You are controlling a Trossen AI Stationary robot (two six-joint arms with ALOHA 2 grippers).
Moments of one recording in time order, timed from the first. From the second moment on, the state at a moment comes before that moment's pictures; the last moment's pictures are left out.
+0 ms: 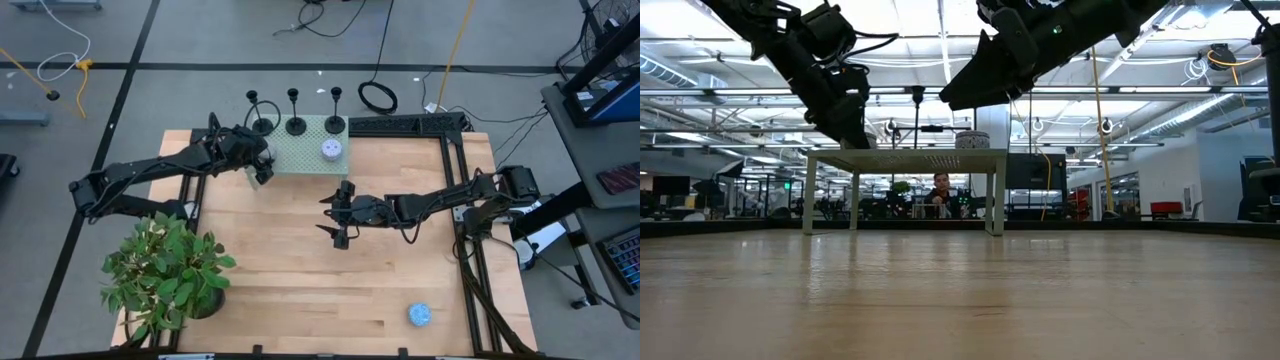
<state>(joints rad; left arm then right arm) 0.54 1.19 0.78 -0.33 -0.22 0.08 0.09 1.61 0.96 0.21 0.26 -0.04</state>
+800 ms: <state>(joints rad) 0.46 0.95 0.78 -0.29 -0.08 0.09 0.10 1.61 0.96 0.20 0.26 -0.04</state>
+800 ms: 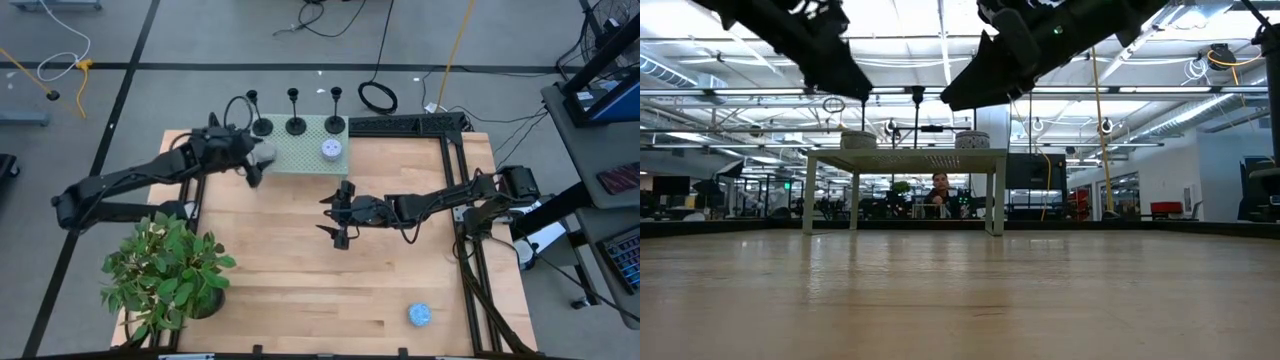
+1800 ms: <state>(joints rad) 0.14 1.14 0.78 -0.27 0.23 -0.01 0.62 1.36 0.95 -0.47 -0.01 0.22</state>
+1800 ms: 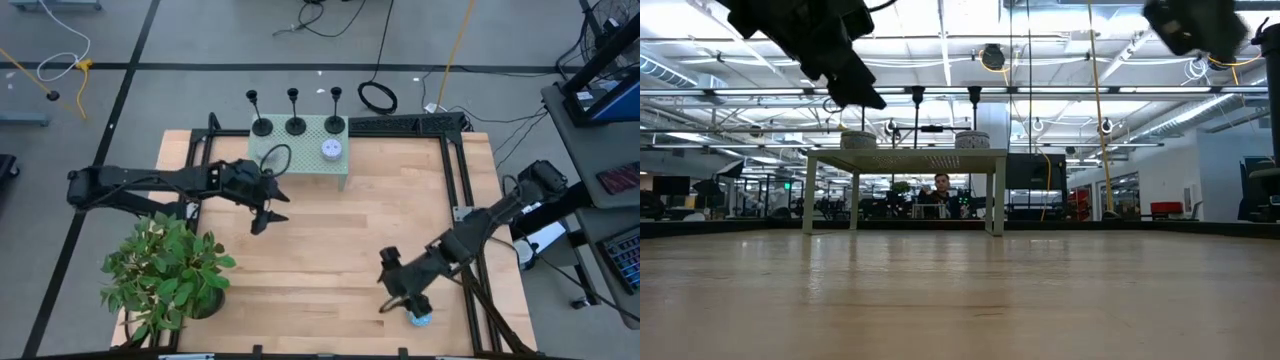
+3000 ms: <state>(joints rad) 0.11 1.23 0.78 0.03 0.23 -0.07 0.97 1.25 0.28 0.54 0.08 0.30</state>
